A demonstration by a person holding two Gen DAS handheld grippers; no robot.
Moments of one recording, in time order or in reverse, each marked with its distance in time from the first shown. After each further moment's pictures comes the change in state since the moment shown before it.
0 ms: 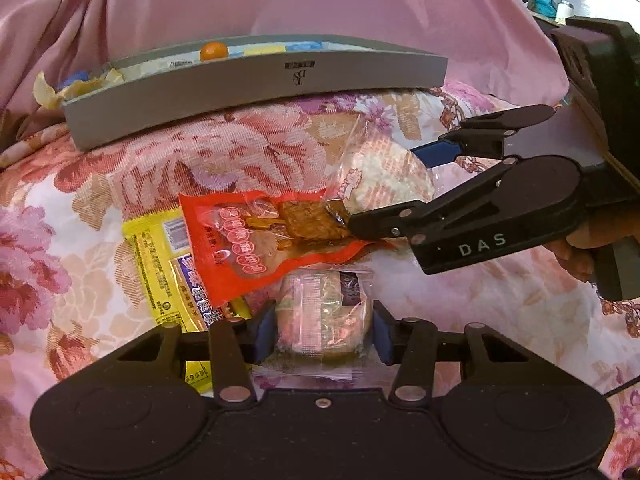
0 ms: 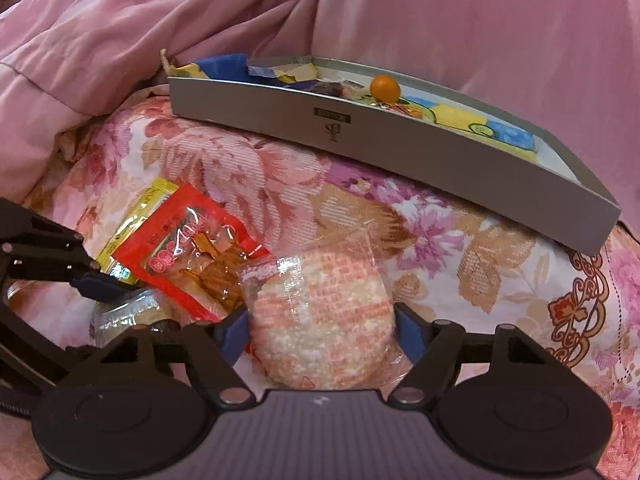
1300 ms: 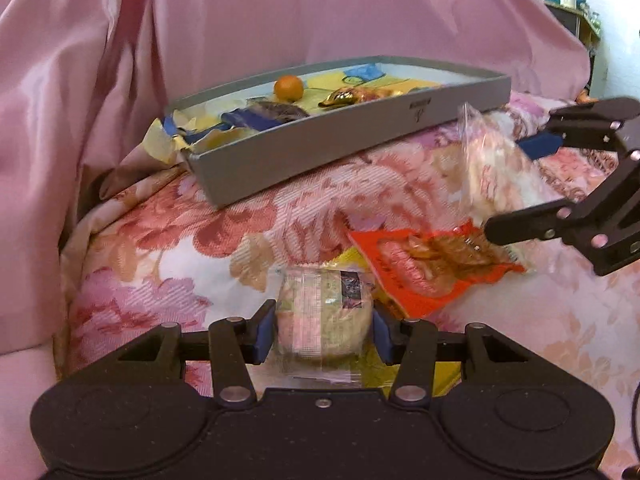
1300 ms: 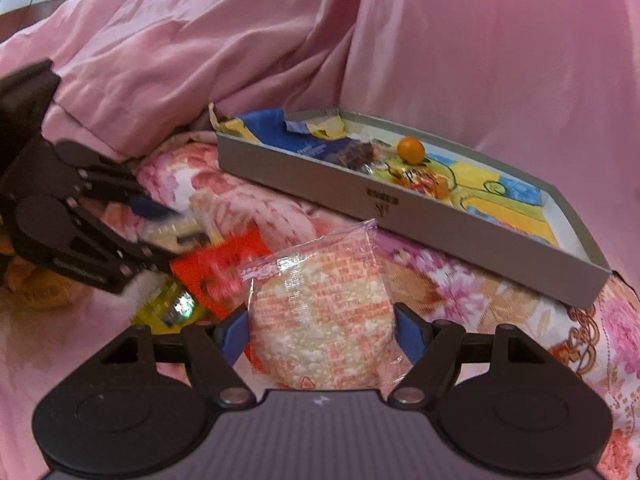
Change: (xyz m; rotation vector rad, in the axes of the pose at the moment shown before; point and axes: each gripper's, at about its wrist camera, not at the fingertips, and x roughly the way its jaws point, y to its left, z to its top) left arm -0.016 0.083 0.026 0.133 -0.022 0.121; right arm -0.030 0.031 0.025 -0.007 -0.102 0.021
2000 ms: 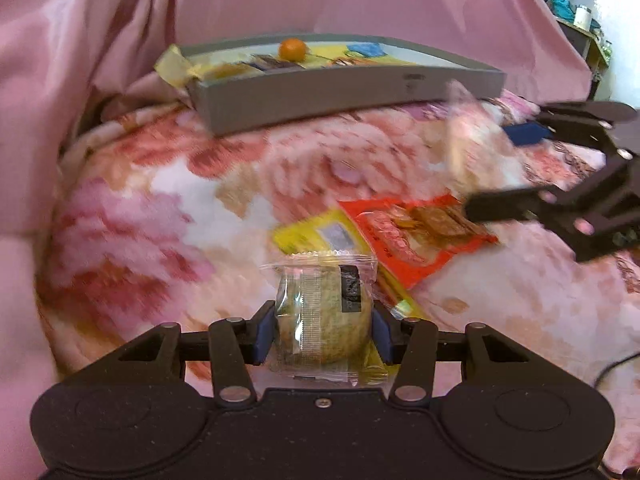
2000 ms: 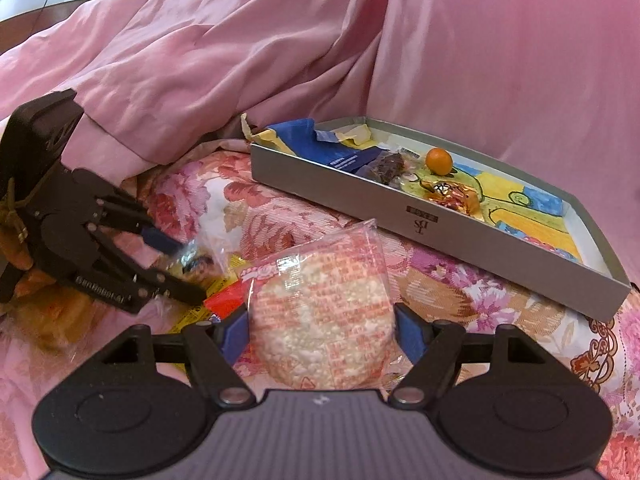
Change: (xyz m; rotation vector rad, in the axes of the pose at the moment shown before) left arm -0.017 -0.005 -0.027 -0.148 0.070 -0.100; right arm -0.003 0.016 0.006 -0.030 0.002 0.046
